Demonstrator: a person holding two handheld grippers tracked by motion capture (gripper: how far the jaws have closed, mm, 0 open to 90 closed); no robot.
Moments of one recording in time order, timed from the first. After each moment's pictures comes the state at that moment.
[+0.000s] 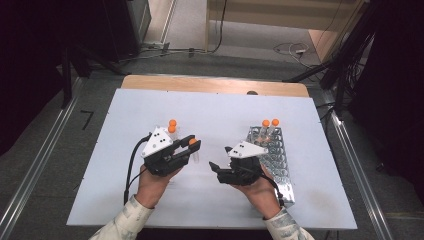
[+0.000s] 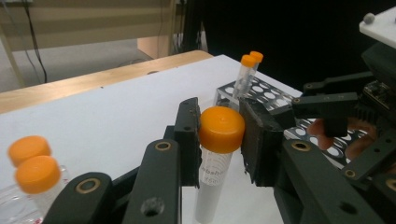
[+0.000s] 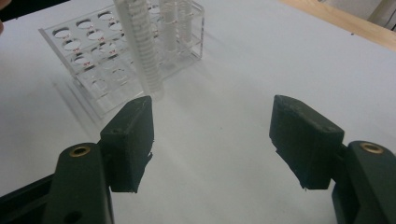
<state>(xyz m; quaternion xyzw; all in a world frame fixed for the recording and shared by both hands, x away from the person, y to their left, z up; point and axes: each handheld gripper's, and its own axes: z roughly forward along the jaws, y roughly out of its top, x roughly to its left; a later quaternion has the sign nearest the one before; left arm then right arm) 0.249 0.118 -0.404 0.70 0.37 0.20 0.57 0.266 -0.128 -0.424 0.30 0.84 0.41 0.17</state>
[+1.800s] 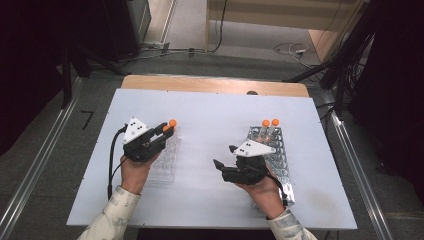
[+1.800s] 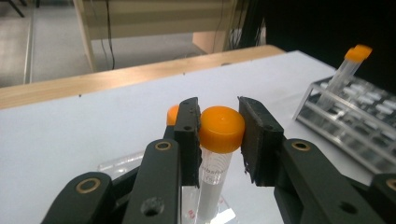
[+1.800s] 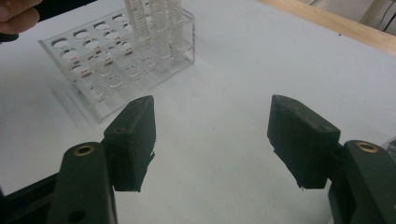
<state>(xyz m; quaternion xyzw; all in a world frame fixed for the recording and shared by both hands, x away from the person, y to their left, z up) 0.278 0.165 -0.425 0.68 0.44 0.27 0.51 0.265 -0.138 -0.418 0.32 0.83 0.42 0.17</state>
